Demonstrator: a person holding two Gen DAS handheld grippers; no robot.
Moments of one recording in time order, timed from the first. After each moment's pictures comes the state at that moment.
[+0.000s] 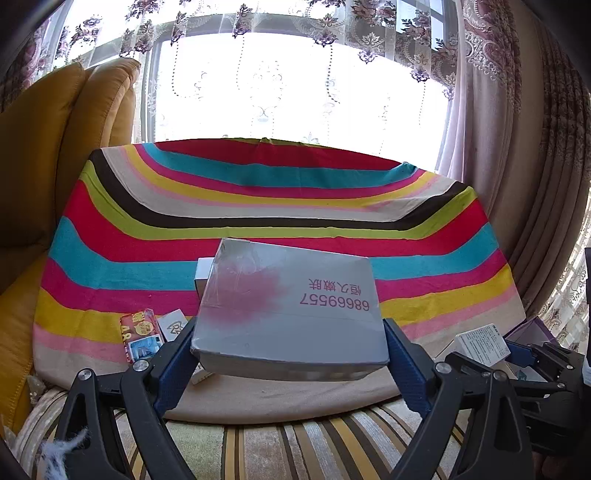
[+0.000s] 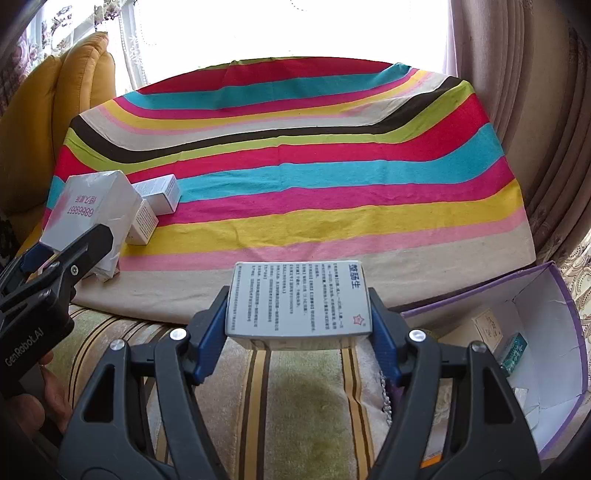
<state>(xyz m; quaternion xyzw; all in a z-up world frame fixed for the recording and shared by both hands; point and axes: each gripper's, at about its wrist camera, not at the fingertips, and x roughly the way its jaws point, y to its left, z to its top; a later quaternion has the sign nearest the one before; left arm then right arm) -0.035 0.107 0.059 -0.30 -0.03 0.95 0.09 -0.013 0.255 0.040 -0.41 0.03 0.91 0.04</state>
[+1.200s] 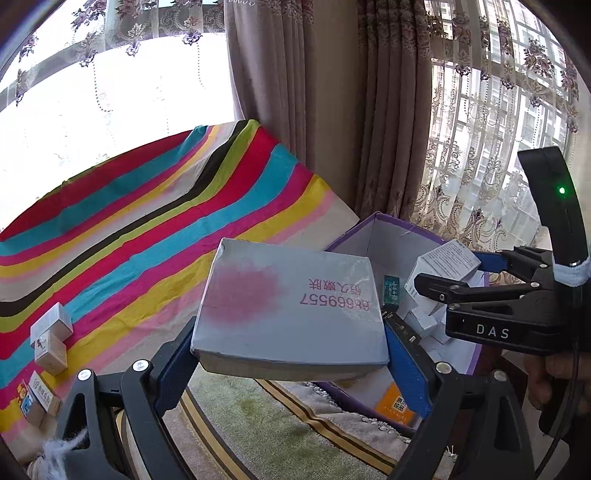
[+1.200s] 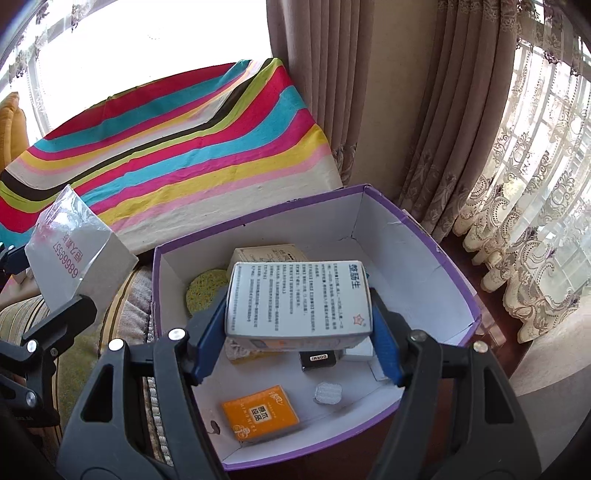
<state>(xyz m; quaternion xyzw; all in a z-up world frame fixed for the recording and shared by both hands) 0.055 0.298 0.075 -0.32 0.14 0.86 0.36 0.126 0.424 0.060 -0.40 0.07 0.89 0.21</state>
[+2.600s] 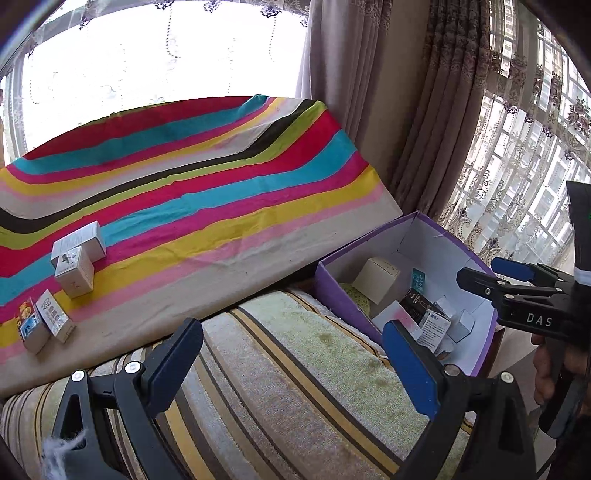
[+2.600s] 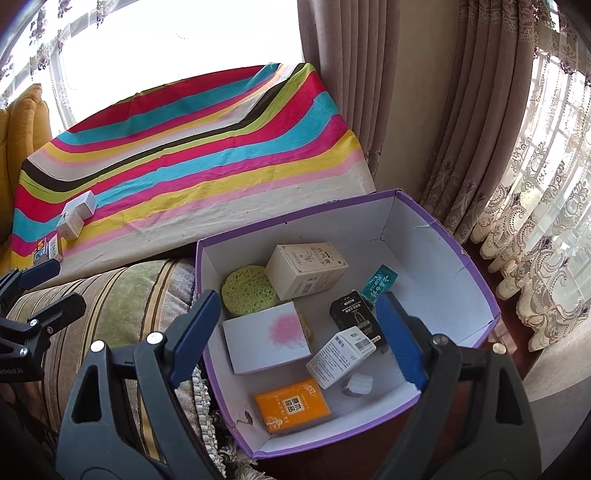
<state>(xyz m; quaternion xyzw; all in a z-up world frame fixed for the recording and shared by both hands) 0.032 0.201 0.057 -0.38 0.05 0.87 0.30 0.123 0.386 0.066 -0.40 0.07 0.90 0.17</state>
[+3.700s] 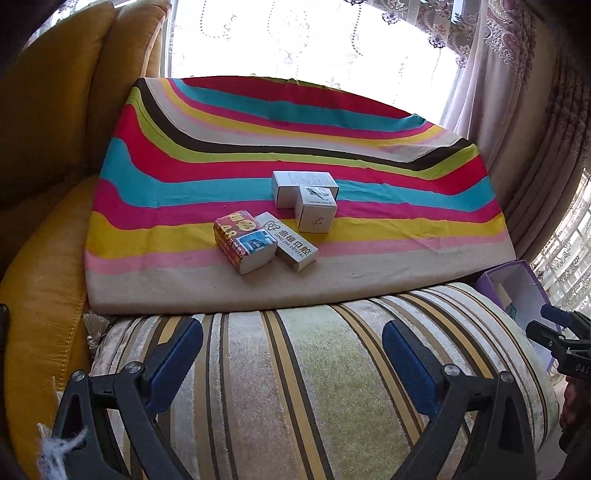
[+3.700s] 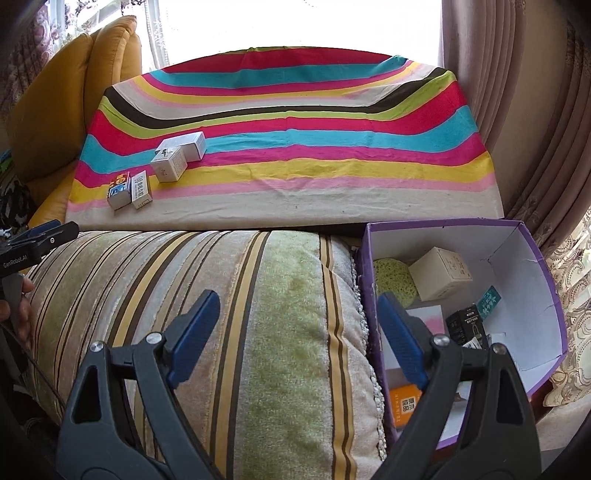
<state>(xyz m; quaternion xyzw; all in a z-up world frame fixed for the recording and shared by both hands) 0.004 -0.015 0.041 -0.42 -0.03 0.90 0.12 0.083 0.254 0.050 -0.43 0.01 0.90 0.01</state>
